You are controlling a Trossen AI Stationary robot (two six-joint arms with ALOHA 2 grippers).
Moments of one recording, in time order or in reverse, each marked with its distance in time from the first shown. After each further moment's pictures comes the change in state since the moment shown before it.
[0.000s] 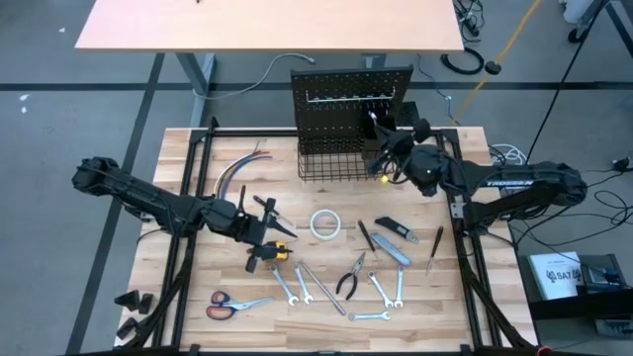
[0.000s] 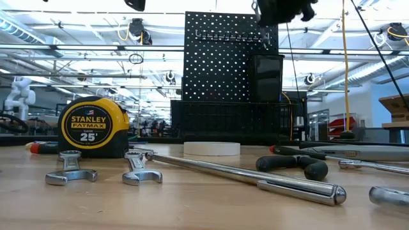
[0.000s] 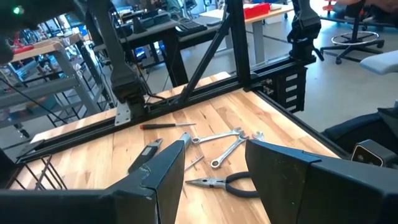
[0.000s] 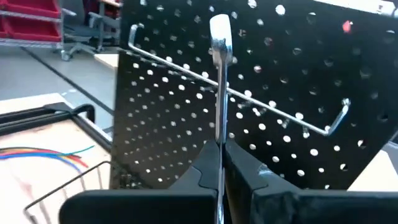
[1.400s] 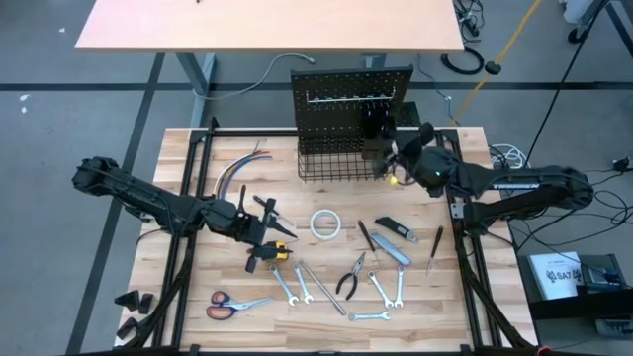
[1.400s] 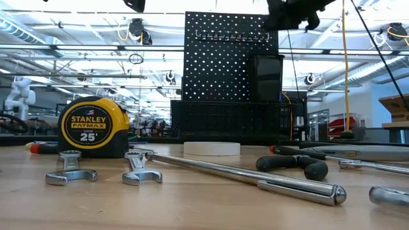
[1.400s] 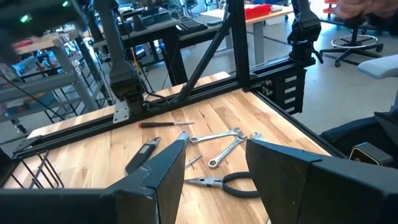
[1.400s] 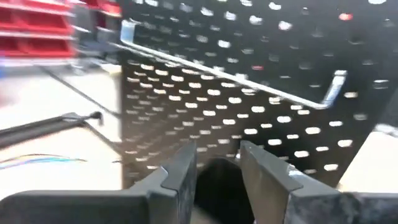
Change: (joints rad) left arm 0.000 0.000 0.000 0.001 0.000 -0.026; right arm -0.002 -0.094 -0.106 0.023 -0.087 0.077
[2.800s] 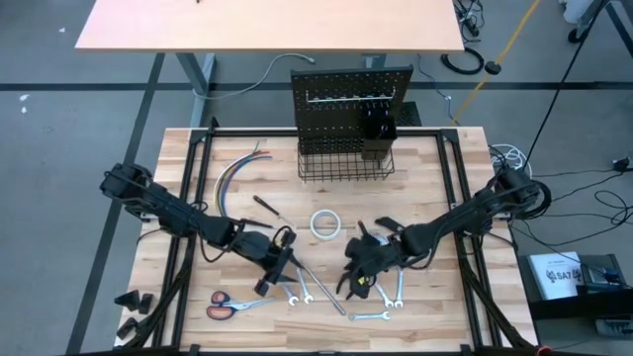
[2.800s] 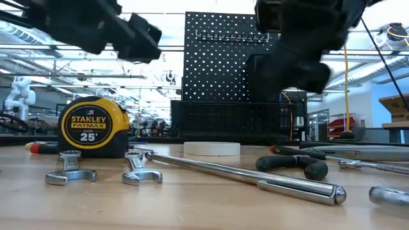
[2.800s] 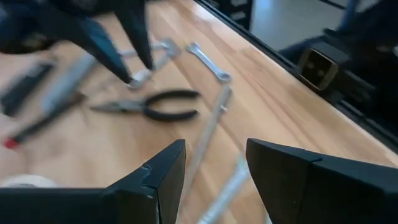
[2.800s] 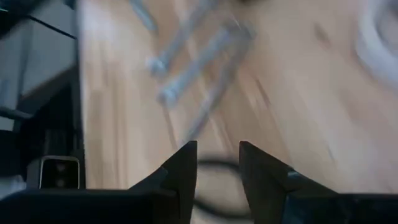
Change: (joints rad) left arm -0.086 0.367 0.001 0.065 0.079 -0.052; right arm 0.513 0.590 0.159 -0.296 -0.683 0.899
